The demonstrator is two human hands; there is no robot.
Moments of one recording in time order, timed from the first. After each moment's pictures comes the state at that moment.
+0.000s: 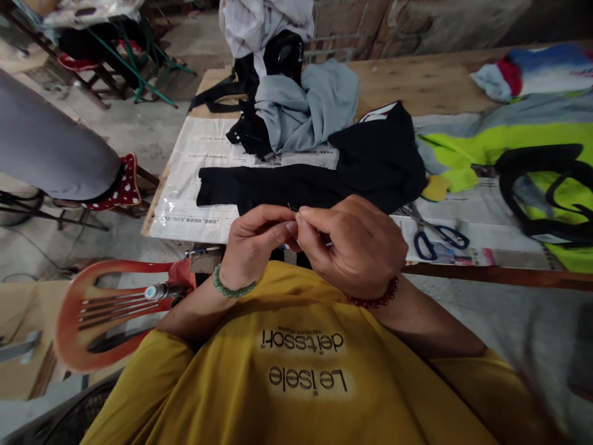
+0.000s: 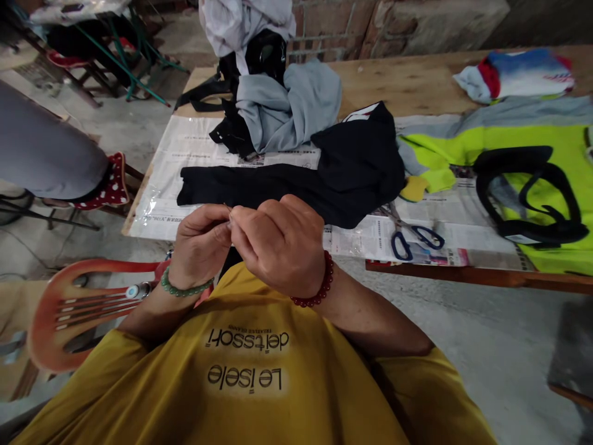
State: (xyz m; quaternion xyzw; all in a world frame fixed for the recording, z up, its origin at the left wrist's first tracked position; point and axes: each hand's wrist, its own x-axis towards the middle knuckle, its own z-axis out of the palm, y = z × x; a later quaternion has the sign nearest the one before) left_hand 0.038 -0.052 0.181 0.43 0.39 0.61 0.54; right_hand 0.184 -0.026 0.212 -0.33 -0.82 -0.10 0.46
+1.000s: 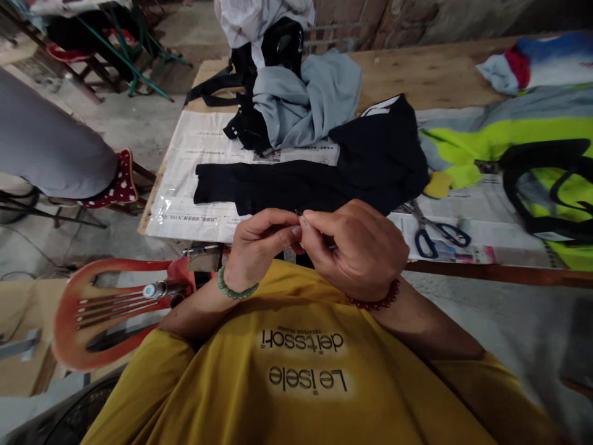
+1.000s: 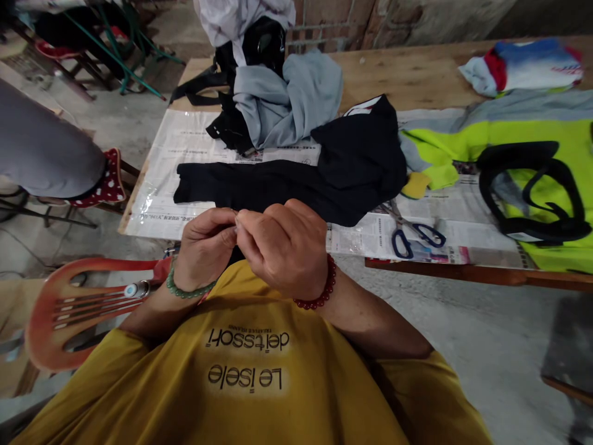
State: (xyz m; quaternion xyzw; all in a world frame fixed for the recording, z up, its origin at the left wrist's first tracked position) left_hand 0.040 -0.050 0.169 0.45 0.40 0.59 0.54; right_hand 0.185 -0.022 0.200 -0.31 -0.80 -0.09 0.51
